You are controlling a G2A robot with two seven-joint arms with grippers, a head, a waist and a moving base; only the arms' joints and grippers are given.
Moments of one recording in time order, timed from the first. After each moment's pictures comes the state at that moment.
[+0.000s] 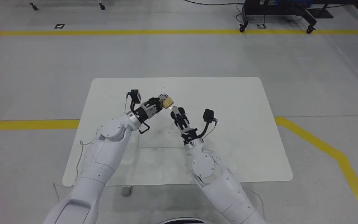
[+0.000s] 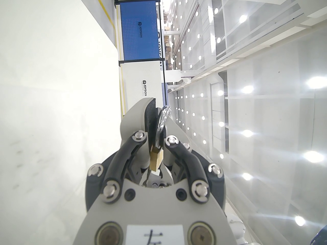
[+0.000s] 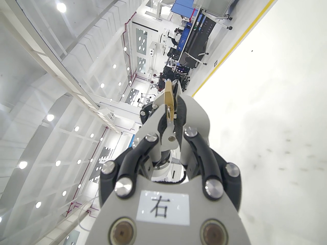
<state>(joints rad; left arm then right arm) 1.03 -1.33 -1.18 -1.03 -0.43 -0.23 -0.75 -1.43 -1.57 1.01 -1.43 -0.25 -0.17 -0.21</state>
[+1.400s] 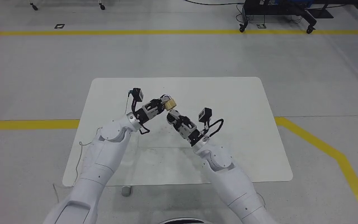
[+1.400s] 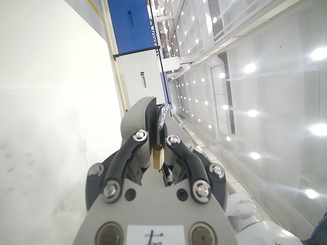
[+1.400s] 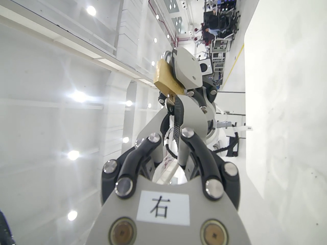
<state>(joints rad) 1.04 -1.32 -1.17 -1.06 -0.40 -0.36 -0.82 -1.40 -1.53 1.14 -1.36 0.42 -0.28 0.44</state>
